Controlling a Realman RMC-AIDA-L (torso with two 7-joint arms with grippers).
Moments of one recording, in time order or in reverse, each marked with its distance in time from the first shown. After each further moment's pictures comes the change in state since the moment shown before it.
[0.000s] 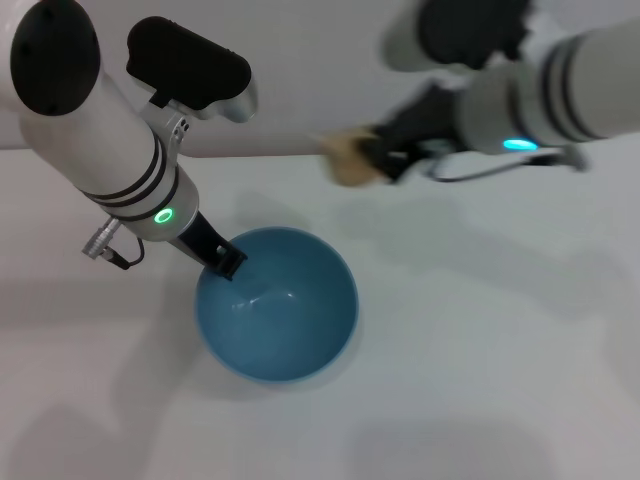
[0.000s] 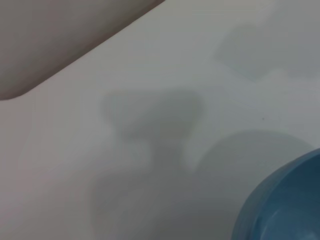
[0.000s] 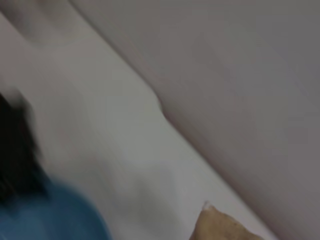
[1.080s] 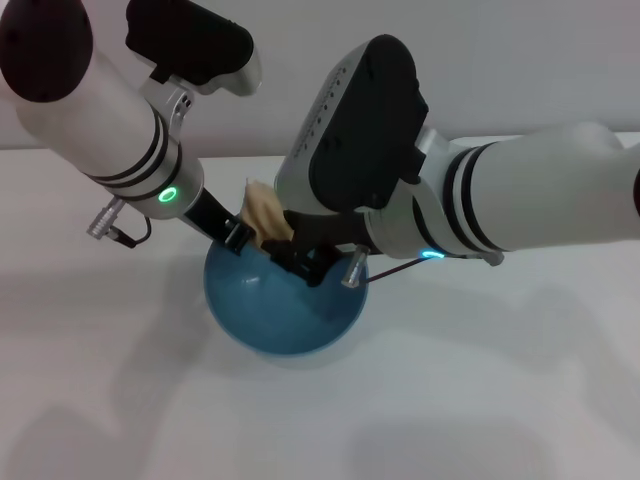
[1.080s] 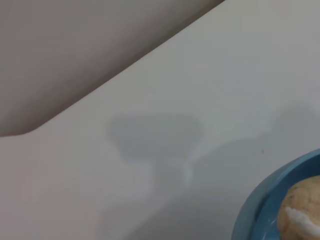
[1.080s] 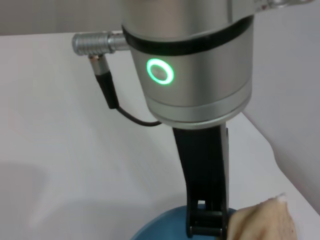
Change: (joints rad) left arm 0.005 0.003 -0.010 0.053 0.003 0.025 0.000; right arm -0.063 0.008 -0.309 -0.039 0.043 -0.138 0.053
